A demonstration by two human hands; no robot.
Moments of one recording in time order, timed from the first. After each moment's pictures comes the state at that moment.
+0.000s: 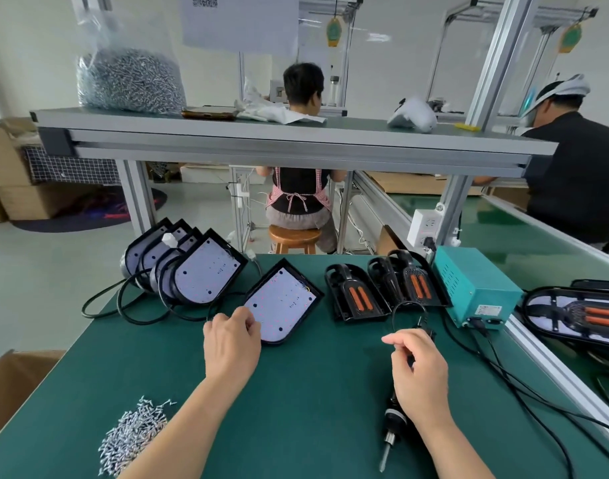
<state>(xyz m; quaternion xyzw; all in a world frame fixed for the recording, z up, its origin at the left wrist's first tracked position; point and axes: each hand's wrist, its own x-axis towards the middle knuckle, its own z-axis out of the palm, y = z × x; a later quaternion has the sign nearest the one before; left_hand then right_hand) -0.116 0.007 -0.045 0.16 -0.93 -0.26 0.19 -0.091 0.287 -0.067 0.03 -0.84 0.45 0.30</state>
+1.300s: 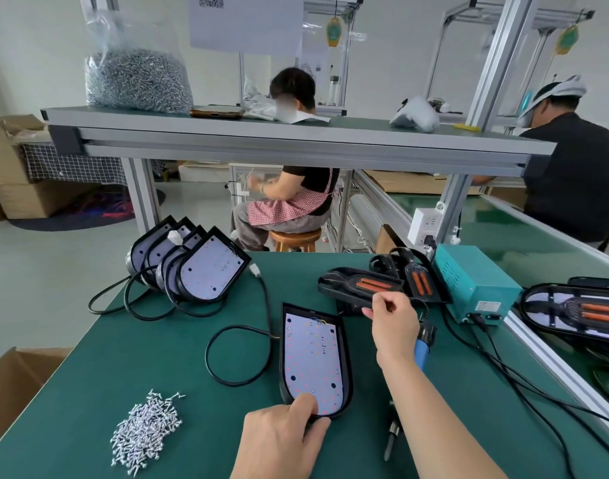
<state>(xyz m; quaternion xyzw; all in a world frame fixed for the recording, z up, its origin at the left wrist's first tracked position) 0.002 0.058 -0.071 -0.18 -0.91 -0.26 0.26 -0.143 0.236 -0.028 -0.17 -0.71 0.65 0.21</state>
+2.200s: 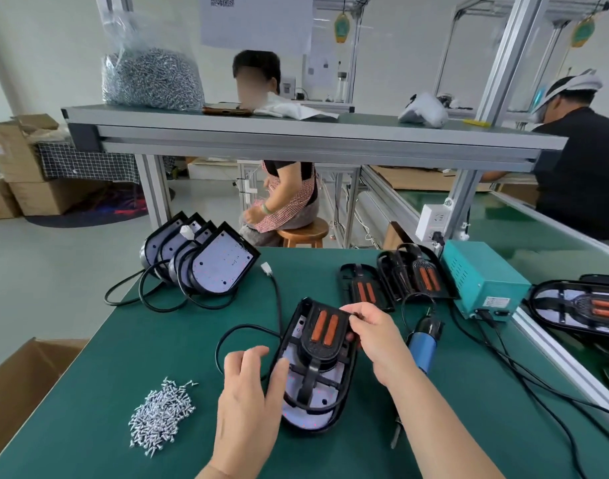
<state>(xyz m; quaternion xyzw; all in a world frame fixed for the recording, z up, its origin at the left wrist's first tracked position) 0.002 0.034 -0.048 0.09 -0.87 -0.42 0.24 -0.110 0.216 -0.024 -0.04 -0.78 0.63 -0.01</state>
